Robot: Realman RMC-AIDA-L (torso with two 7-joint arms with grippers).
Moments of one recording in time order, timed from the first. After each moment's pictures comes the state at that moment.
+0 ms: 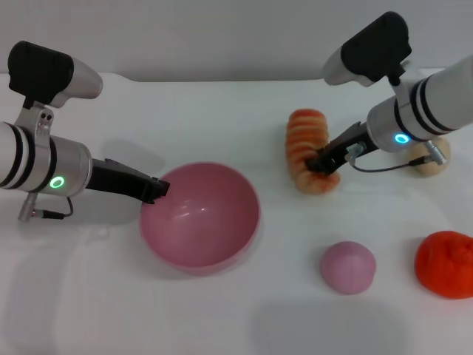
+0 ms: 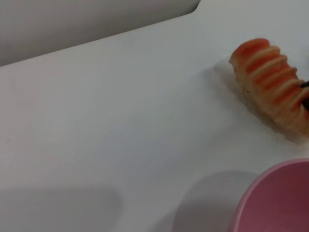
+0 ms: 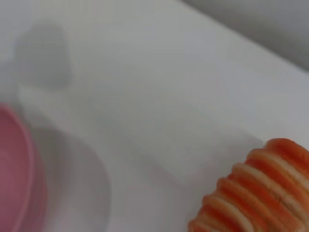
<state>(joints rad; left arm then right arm) -0.48 -2.06 1.35 1.08 2.30 1.14 -2.40 0.88 2.08 -1.31 -0.66 -2.48 -0.94 2.35</state>
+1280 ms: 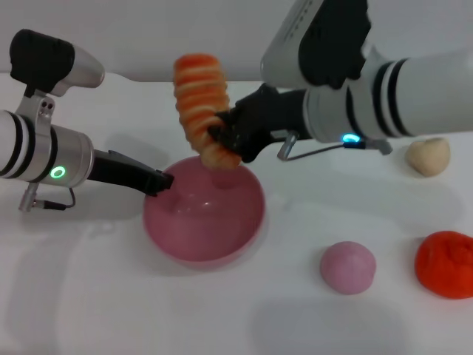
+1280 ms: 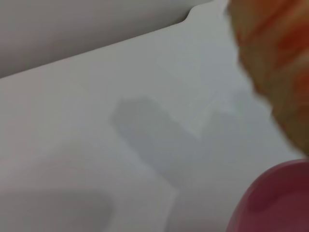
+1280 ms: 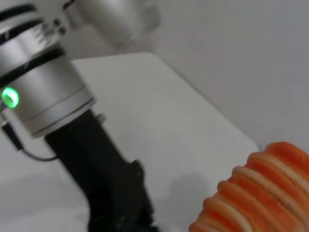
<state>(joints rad) -0.51 -2.06 1.33 1.09 2.30 1.17 -2.40 0.58 2.08 -1.75 -1.36 -2.26 -0.89 2.35</state>
